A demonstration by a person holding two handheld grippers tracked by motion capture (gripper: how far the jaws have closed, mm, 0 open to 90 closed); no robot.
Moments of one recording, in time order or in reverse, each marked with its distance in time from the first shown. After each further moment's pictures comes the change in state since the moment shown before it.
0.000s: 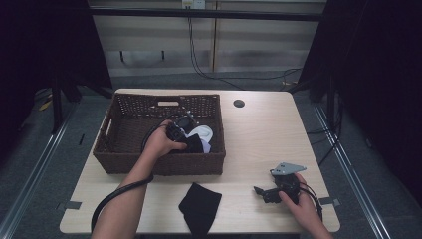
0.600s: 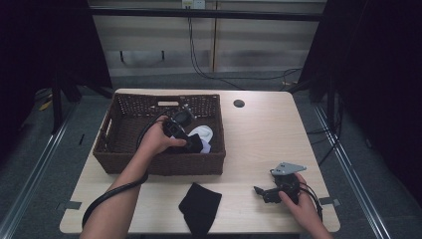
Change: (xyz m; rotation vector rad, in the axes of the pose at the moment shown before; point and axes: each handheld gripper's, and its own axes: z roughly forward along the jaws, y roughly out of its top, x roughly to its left) left arm -0.008 0.004 -0.029 -0.027 0.036 -0.044; right arm 0.000 0.000 0.000 -0.001 -0.004 0.003
